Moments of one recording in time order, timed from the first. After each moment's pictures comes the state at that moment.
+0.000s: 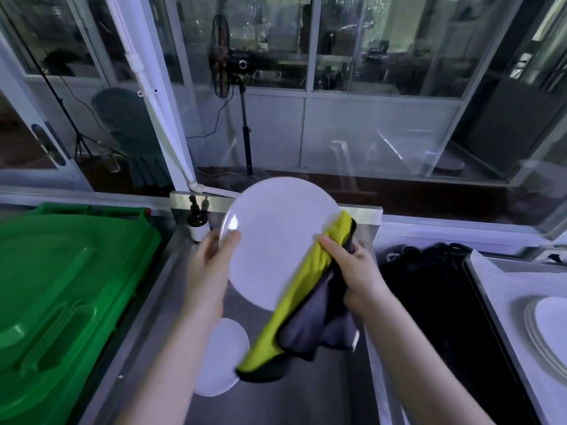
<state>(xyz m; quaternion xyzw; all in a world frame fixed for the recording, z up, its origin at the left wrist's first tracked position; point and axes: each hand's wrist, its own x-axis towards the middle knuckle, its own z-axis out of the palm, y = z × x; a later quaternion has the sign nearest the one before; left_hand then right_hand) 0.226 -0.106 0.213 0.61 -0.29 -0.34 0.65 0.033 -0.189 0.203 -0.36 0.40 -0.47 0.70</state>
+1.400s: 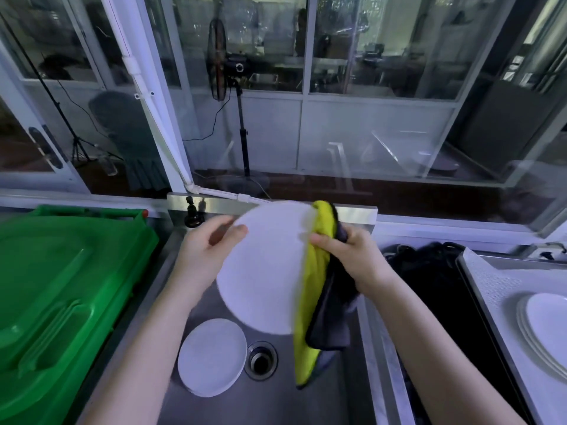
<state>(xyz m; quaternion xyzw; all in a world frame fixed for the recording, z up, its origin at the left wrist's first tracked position) 0.245 -0.108 0.235 0.63 -0.46 -0.29 0.56 0.016 -0.197 0.227 -0.57 0.38 -0.42 0.60</state>
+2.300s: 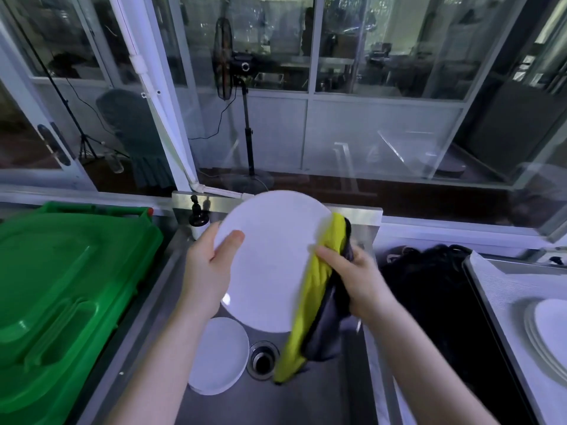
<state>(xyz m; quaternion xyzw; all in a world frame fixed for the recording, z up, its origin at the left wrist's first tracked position) 0.229 -0.098 0.221 0.60 -0.41 -0.28 0.63 0.017 -0.176 0.204 -0.47 0.36 -0.43 0.68</state>
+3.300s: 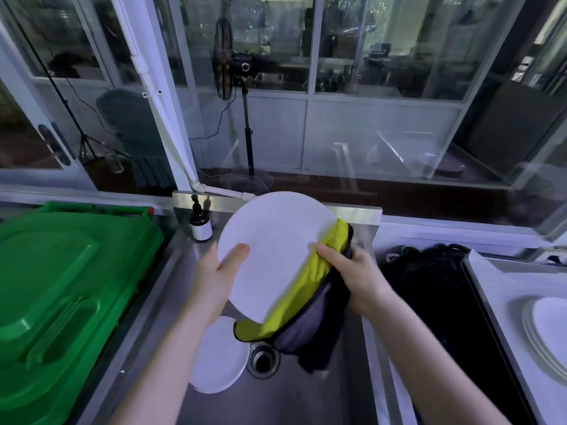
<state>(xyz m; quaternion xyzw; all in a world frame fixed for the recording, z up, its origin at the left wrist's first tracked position) 0.231 -0.096 0.199 0.64 -0.34 -0.37 0.58 0.018 -0.182 0.202 -0.43 0.40 -0.42 0.69</state>
